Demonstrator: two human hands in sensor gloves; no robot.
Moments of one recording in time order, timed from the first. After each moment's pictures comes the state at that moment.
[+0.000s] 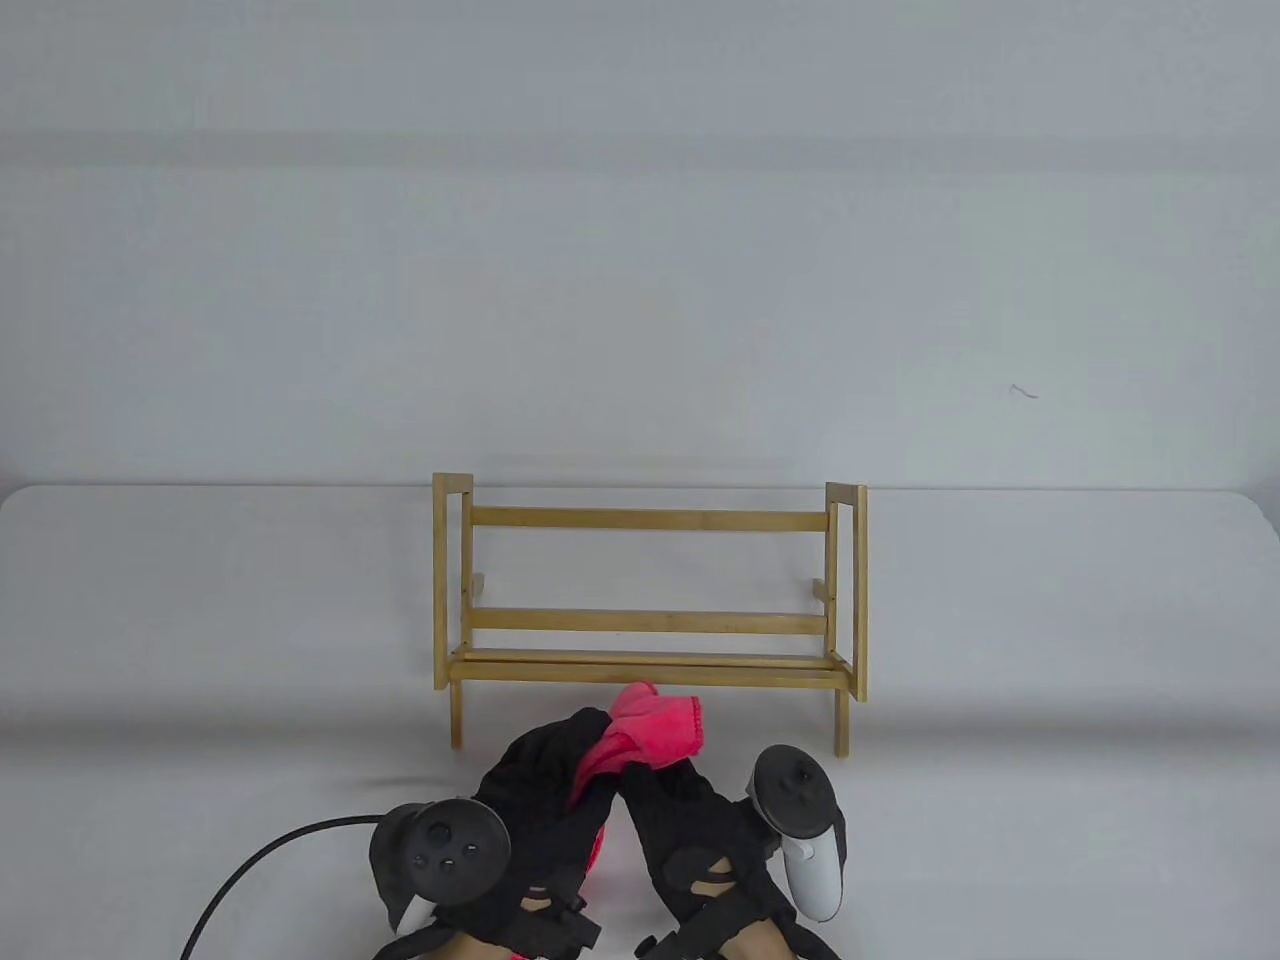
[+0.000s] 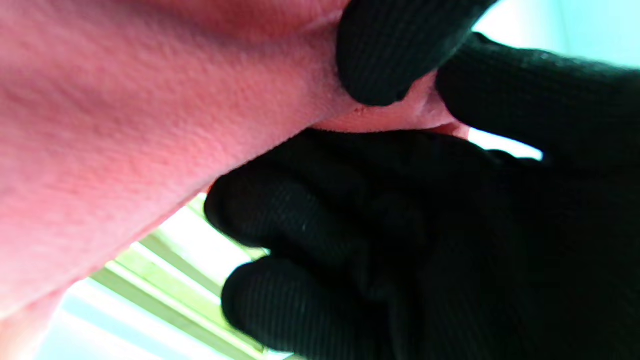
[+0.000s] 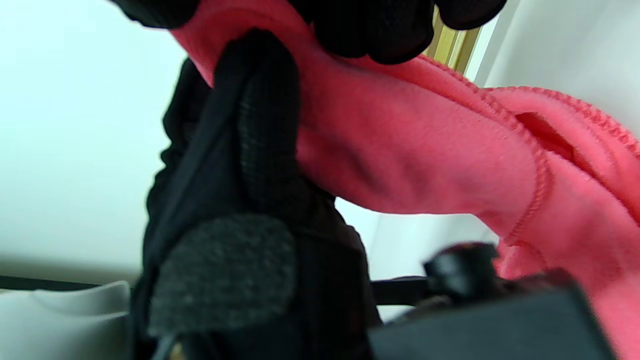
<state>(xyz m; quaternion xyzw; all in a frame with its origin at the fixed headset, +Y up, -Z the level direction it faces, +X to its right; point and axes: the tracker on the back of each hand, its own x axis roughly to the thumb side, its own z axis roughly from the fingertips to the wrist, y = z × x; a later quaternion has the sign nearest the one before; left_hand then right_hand) -0.143 -0.665 -0.297 0.17 -0.23 0.39 0.87 0.054 -0.696 -0.314 0.13 0.15 0.70 0.69</state>
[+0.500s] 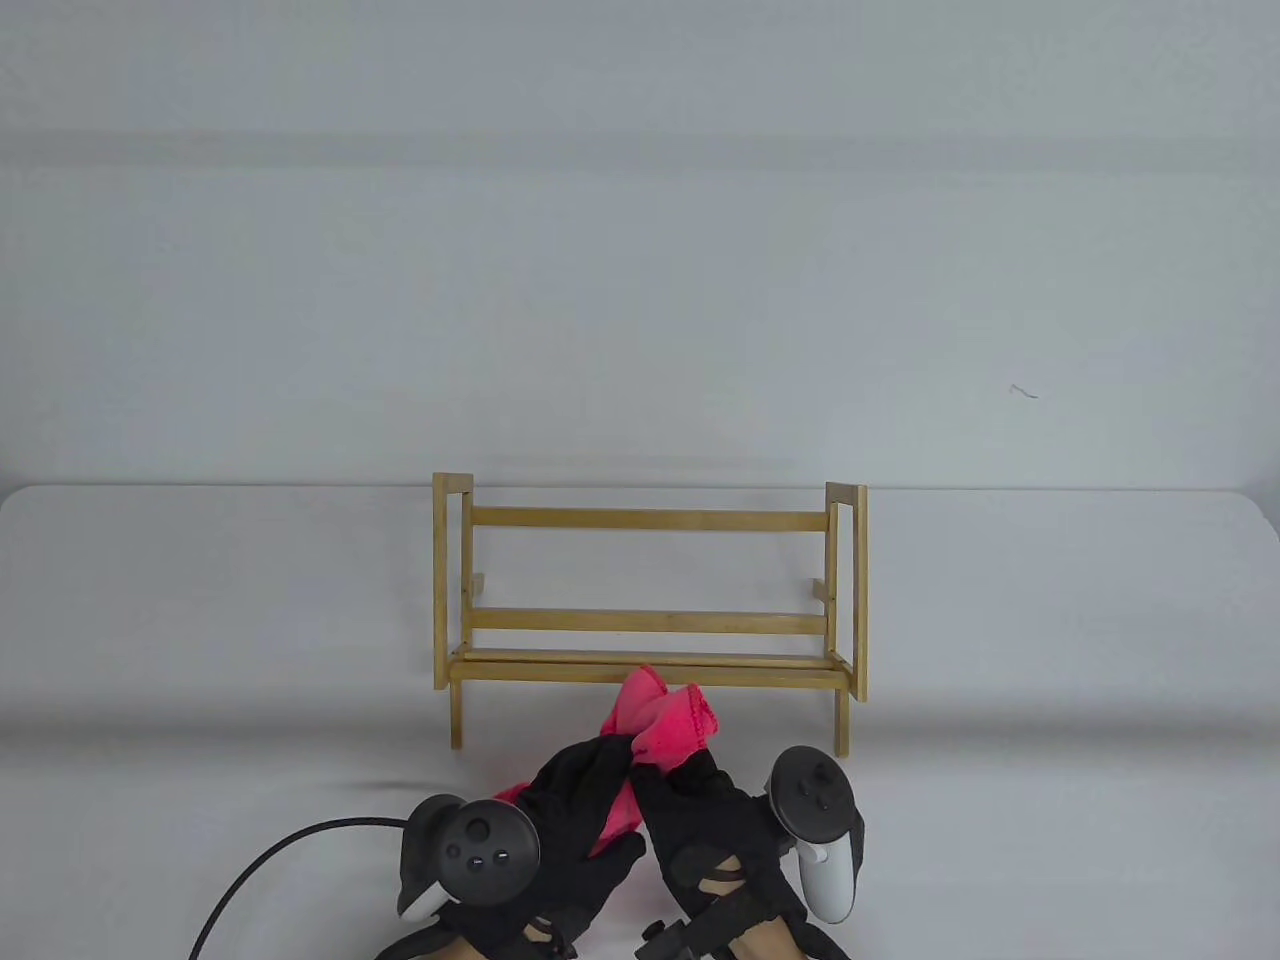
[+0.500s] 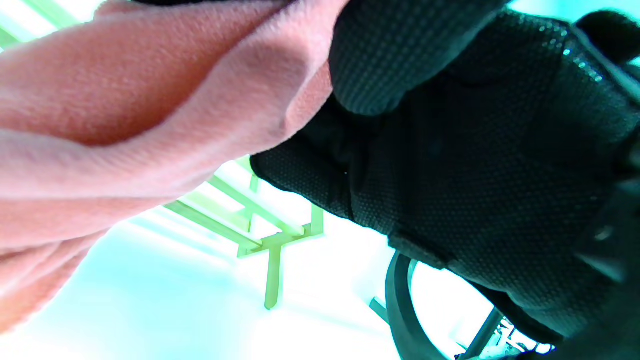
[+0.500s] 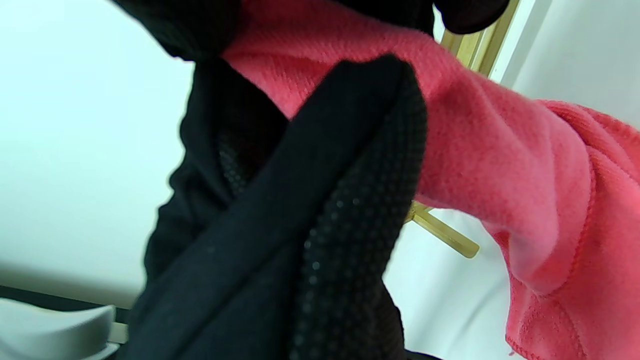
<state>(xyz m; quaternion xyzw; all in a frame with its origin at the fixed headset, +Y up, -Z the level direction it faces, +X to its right) -0.131 -0.680 -0.297 0.05 -0.33 0.36 0.87 0.066 -0.692 -0.316 0.12 0.09 0.73 0.66</state>
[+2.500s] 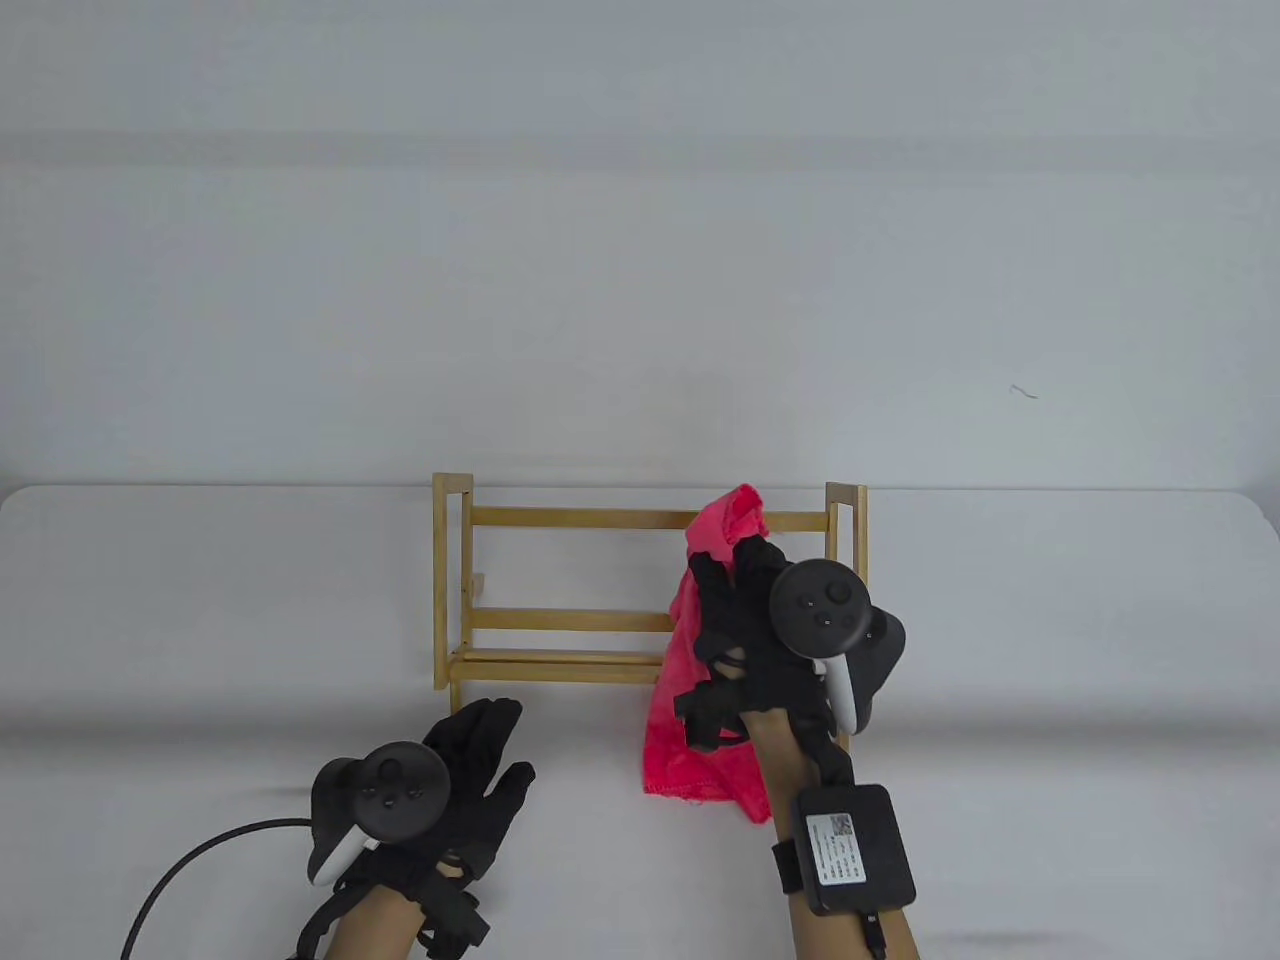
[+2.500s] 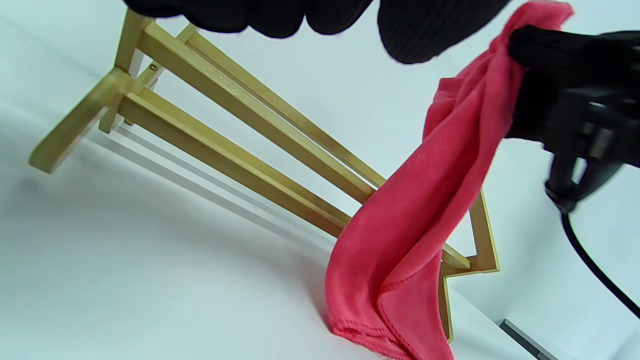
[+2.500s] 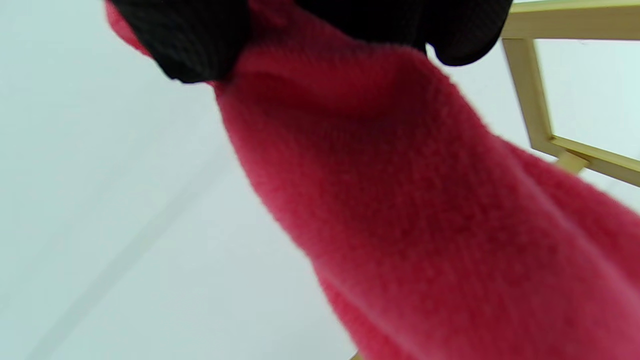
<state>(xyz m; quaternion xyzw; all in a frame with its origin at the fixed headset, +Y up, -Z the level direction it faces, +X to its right) -0.211 -0.703 -0.339 0.02 -0.18 0.31 0.93 0.094 -0.578 -0.429 -0.02 -0.19 0.89 0.41</state>
